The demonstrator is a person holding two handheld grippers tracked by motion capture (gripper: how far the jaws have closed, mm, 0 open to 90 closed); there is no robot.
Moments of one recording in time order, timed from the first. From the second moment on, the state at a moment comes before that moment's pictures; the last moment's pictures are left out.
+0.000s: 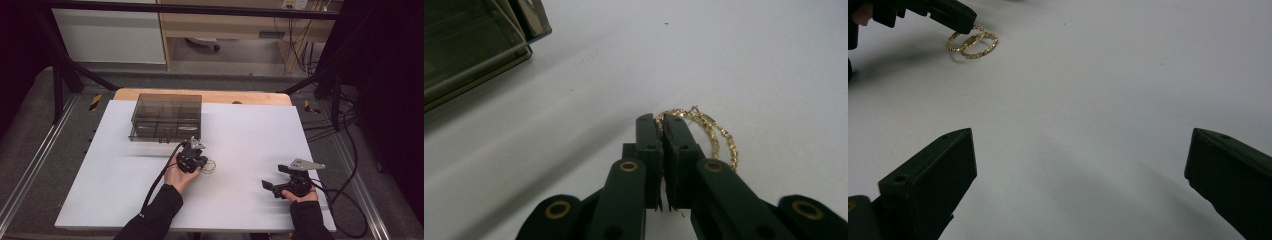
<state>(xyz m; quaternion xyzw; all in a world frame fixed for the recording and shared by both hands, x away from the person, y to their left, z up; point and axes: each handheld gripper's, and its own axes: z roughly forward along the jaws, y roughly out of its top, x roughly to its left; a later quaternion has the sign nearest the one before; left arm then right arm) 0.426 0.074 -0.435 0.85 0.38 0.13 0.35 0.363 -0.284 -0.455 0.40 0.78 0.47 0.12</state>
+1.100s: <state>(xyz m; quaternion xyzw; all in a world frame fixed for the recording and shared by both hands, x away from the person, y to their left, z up) 0.401 0.104 -0.411 0.85 0.36 0.12 0.37 0.363 -0.284 -0.455 0.40 0.78 0.47 0.12</state>
